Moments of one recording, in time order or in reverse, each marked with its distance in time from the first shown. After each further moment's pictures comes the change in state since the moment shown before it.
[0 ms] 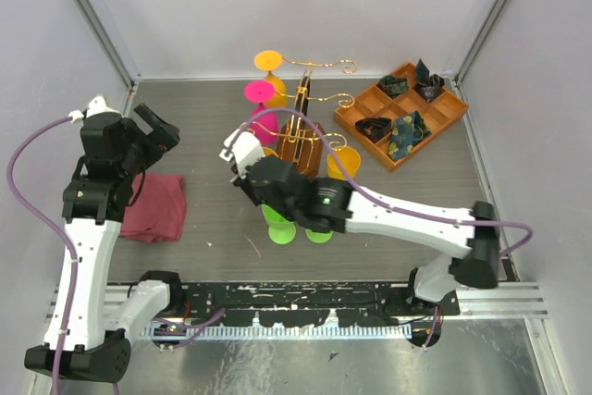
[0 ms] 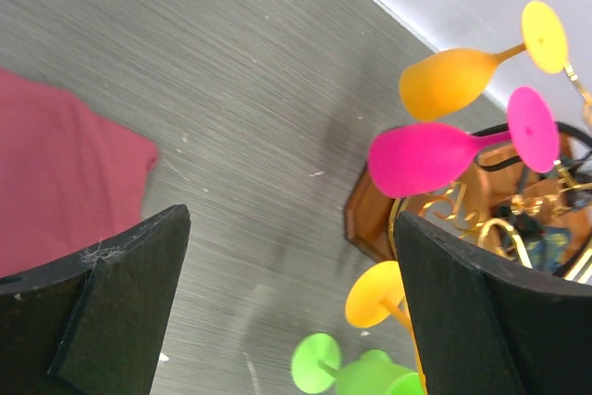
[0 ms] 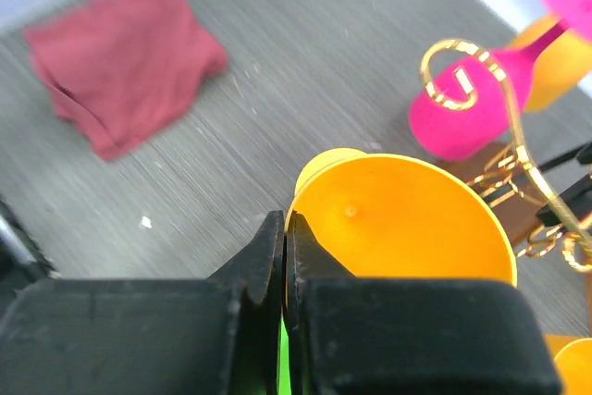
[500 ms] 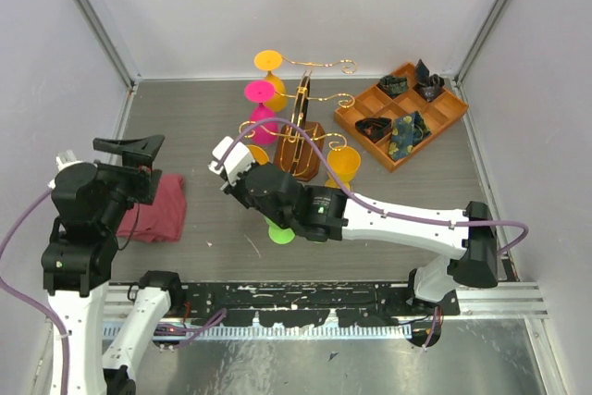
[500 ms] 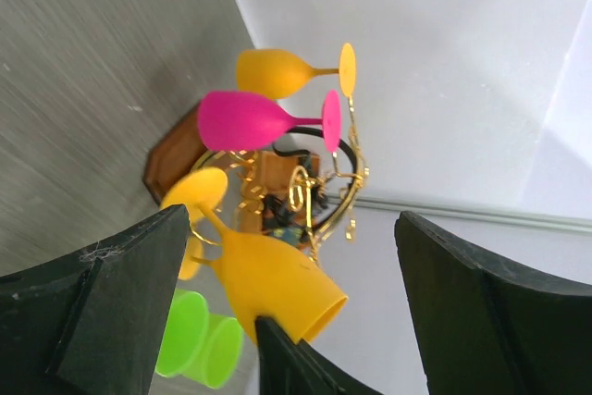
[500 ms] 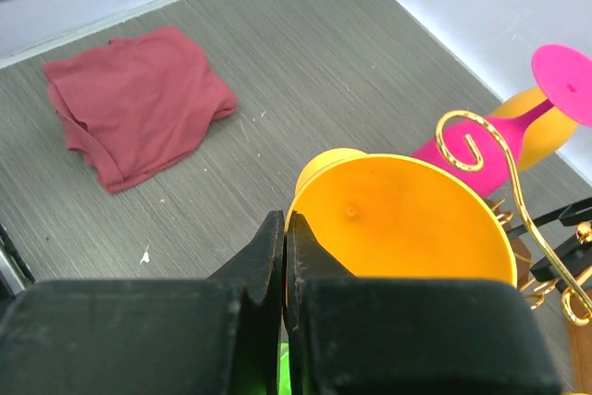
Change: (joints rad) left arm 0.000 -0.291 -0.057 -0.090 0.076 -0.676; right arm 0.061 -0.037 -0.031 0.175 0.023 -0.115
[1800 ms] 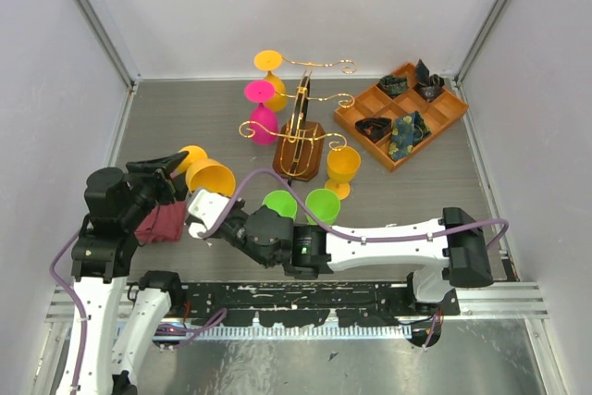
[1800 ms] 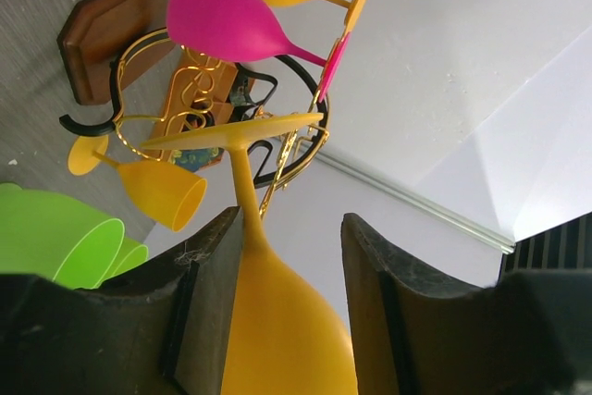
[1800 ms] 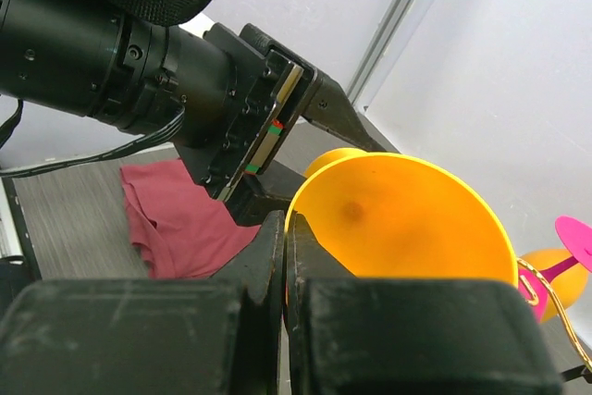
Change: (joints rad) left arm 0.000 -0.072 -0.294 0.164 0.249 -0.491; right arm 0.195 0.053 -0.126 0.567 0.030 -0.311
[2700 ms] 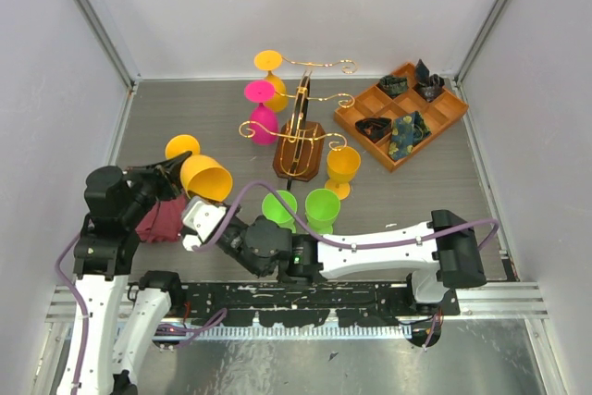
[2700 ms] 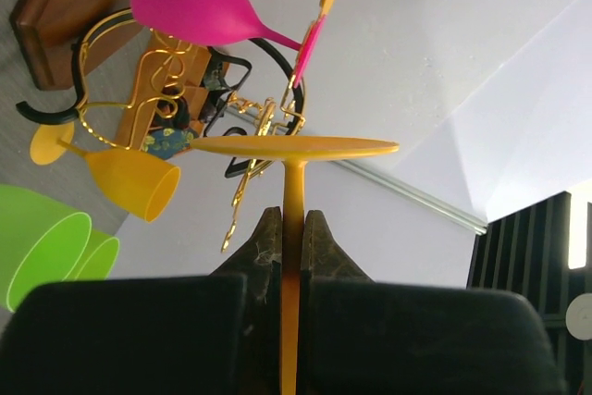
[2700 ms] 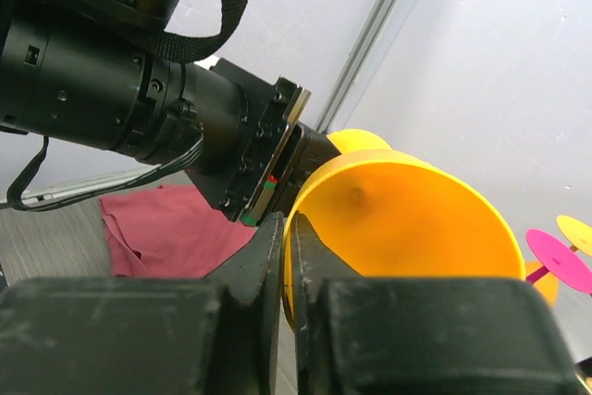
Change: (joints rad) left arm 0.001 0.002 -0.020 0.067 0.041 -0.048; right arm 0.040 0.049 -0.003 0.169 0.079 -0.111
